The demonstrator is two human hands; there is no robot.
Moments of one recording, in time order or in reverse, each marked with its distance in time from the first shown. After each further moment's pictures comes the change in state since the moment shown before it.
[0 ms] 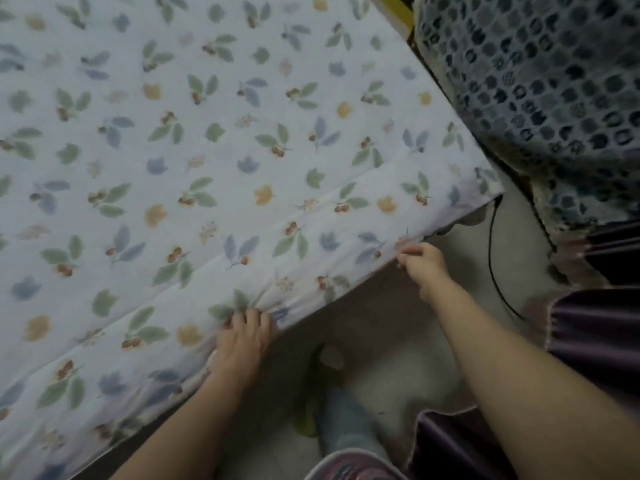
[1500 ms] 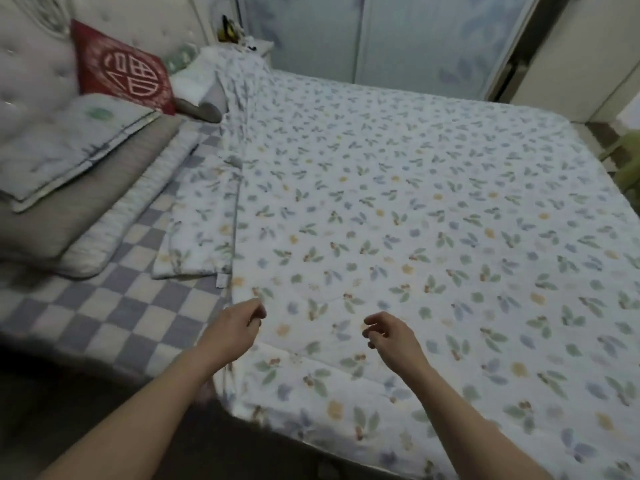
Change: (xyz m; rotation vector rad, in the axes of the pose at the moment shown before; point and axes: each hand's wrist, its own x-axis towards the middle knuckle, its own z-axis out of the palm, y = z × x) left_hand -0.445 -0.460 0.088 -1.037 0.562 -0.725; right_hand -0.537 -0.151 0.369 -0.611 -0.777 -0.869
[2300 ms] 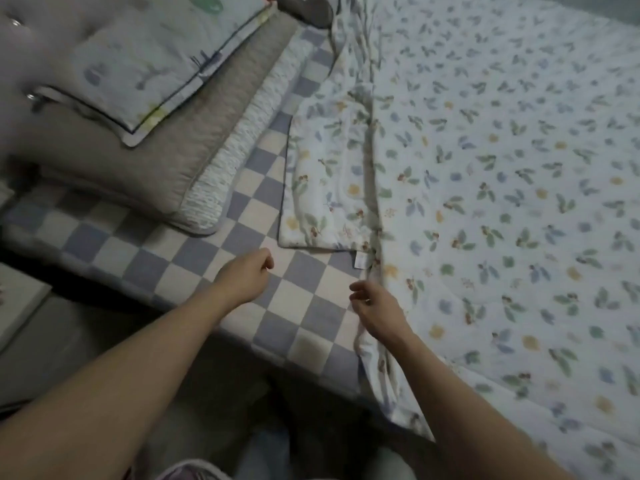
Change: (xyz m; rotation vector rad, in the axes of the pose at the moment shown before) left_hand 0.095 -0.323 -0.150 0.028 -0.068 -0.246; right_hand 0.106 -0.210 0.327 -0.210 -0.200 0.003
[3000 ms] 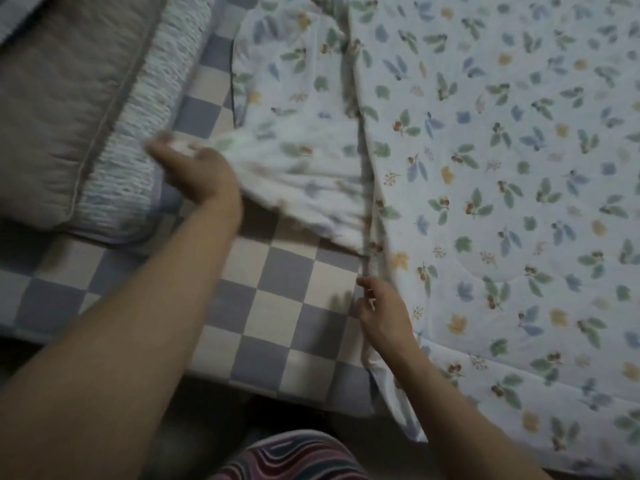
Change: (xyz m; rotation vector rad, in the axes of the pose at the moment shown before) left_hand 0.203 0.024 0.009 -0.989 0.890 -0.433; right_hand 0.078 0.048 0.050 -0.050 0.181 0.155
